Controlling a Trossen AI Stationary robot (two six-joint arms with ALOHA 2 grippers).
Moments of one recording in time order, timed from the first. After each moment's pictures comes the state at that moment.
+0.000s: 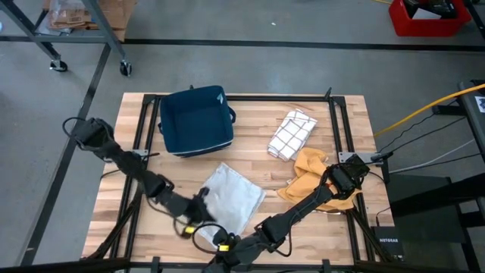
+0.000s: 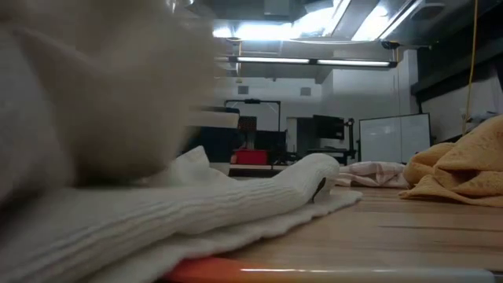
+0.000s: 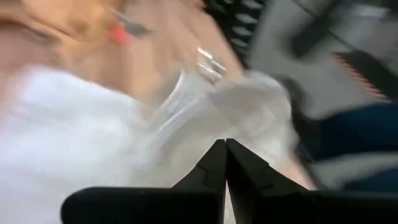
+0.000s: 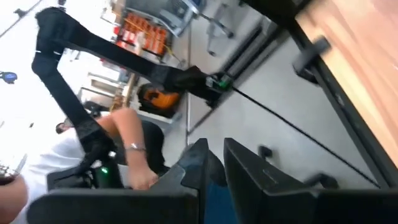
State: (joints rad) left arm -0.64 1.47 0.65 0.35 -0.27 -0.29; right arm 0.61 2.31 1.87 0.24 0.11 1.16
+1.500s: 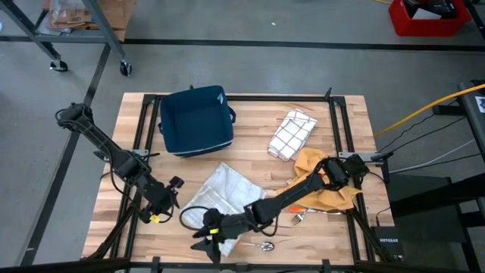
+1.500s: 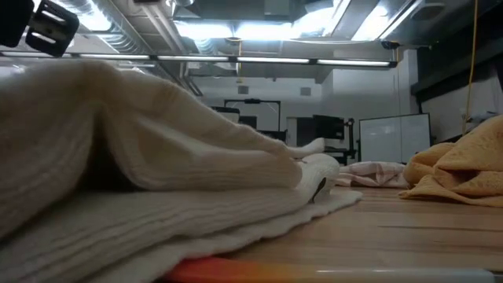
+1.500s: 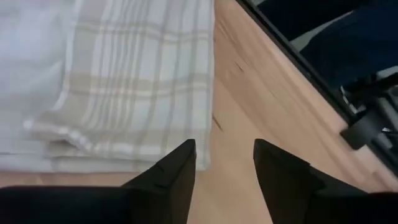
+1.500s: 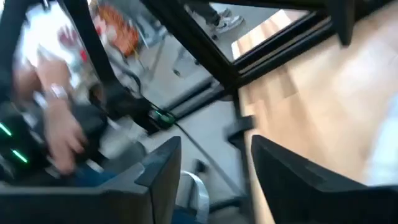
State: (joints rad) left arm -0.68 0.99 0.65 -0.53 0.02 -0.08; right arm 0.48 2.31 1.87 0.18 0.11 0.77
